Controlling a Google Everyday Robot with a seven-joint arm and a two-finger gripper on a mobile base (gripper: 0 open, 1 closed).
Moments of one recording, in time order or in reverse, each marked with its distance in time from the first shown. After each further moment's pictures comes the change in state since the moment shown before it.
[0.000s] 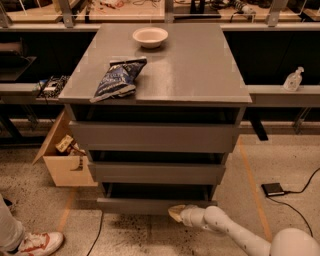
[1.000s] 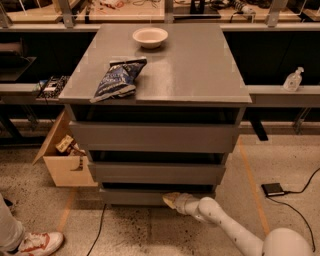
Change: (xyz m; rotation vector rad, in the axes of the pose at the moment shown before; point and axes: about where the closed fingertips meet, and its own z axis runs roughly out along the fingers) arm -0.065 -0.024 0.026 0.053 -0.135 -0.052
